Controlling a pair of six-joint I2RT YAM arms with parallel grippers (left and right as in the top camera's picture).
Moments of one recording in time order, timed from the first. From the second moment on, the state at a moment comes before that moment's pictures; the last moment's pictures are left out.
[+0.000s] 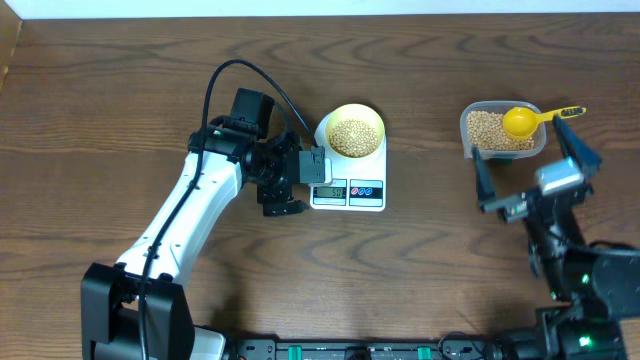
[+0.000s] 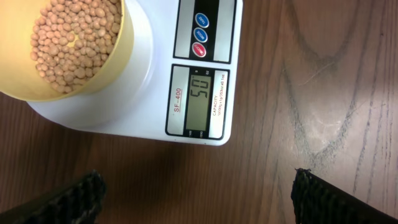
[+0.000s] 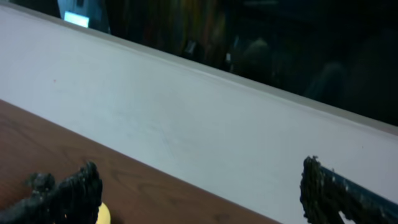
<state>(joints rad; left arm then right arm) -0.26 1.59 1.17 -0.89 0.45 1.25 0.10 0.49 0.52 0.15 -0.21 -0.22</state>
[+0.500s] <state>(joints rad) -0.26 1.59 1.17 -0.89 0.45 1.25 0.06 0.04 0.17 0.26 -0.21 -0.17</state>
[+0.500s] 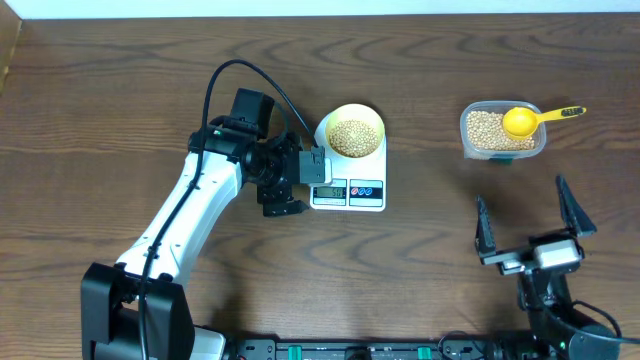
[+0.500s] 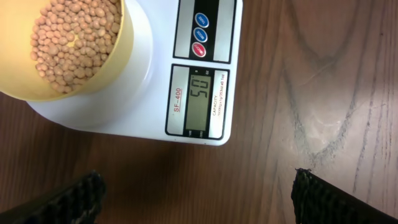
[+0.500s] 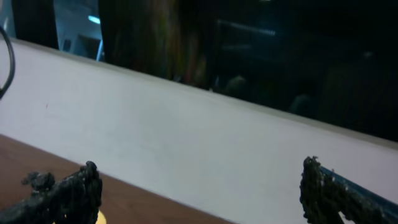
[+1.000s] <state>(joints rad) -0.26 1.59 1.17 -0.89 0.45 1.25 0.04 0.01 0.01 0.23 -0.20 -0.16</state>
